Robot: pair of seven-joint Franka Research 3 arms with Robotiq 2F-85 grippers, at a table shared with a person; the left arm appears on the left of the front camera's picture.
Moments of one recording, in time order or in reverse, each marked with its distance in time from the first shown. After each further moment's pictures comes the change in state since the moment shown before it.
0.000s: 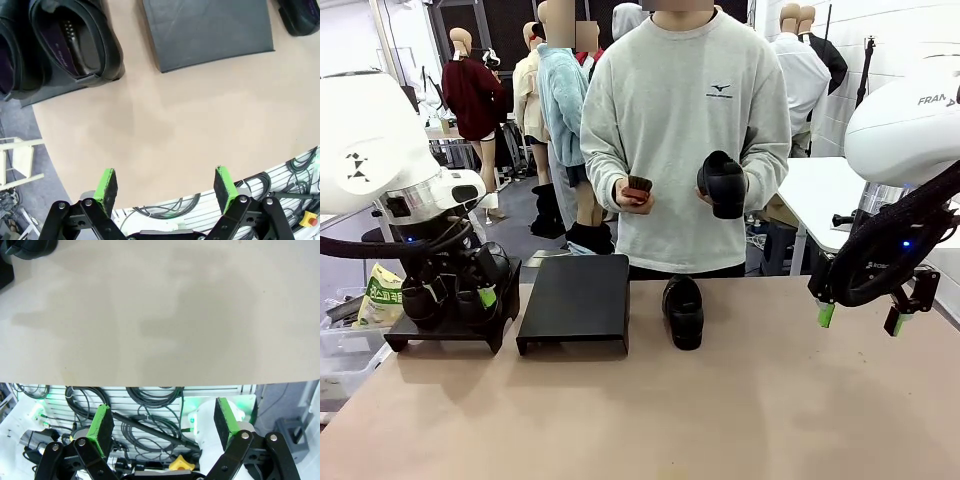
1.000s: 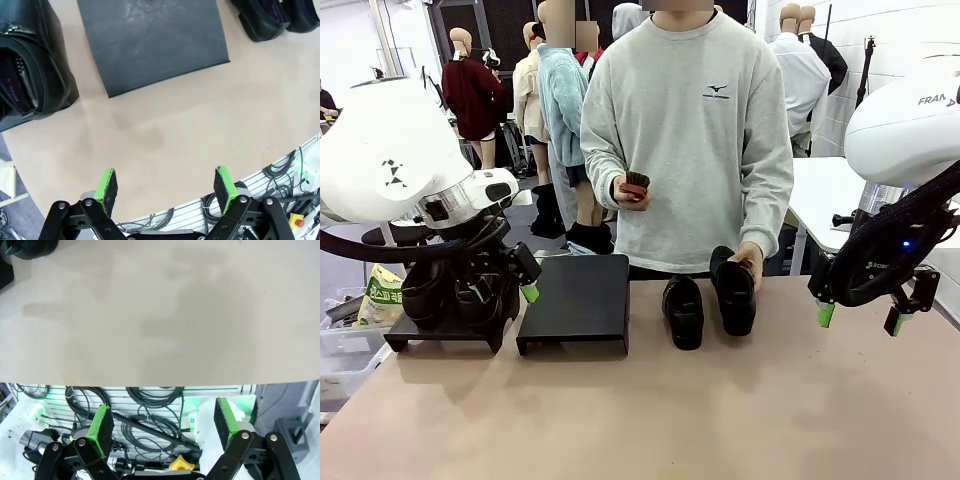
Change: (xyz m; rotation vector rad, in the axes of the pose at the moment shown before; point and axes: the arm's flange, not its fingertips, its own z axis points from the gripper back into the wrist) left arm 0.016 -0.047 -0.010 -0.113 -0.056 -0.034; right arm 0.000 0.000 0.000 0.000 0.000 0.000
